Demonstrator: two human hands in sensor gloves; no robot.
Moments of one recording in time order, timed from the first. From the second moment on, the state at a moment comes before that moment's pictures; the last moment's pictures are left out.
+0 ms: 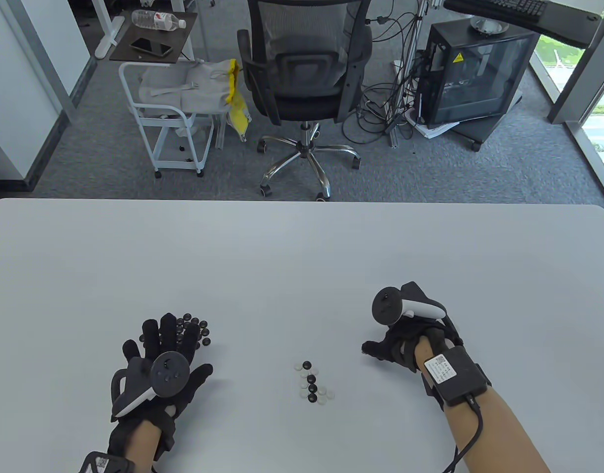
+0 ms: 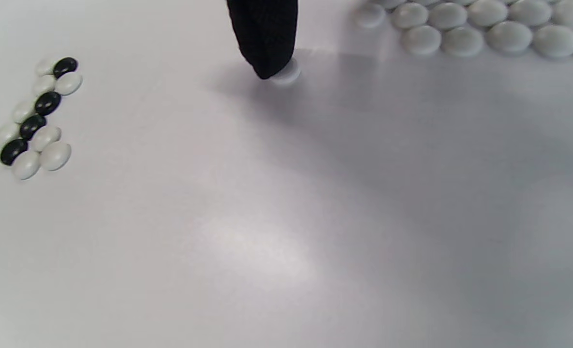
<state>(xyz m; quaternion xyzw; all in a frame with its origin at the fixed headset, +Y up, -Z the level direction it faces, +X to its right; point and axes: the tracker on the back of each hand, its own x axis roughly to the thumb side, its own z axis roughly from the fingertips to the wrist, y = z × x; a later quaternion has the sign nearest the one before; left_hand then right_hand) -0.273 -0.758 -0.267 -0.09 -0.09 0.09 0.99 0.182 -0.750 -0.377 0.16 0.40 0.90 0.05</state>
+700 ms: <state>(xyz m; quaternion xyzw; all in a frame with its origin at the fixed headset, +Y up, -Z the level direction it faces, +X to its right) -0.273 -0.759 -0.268 -0.09 -0.10 0.09 0.99 0.188 -0.720 -0.385 0.14 0.35 0.92 0.08</state>
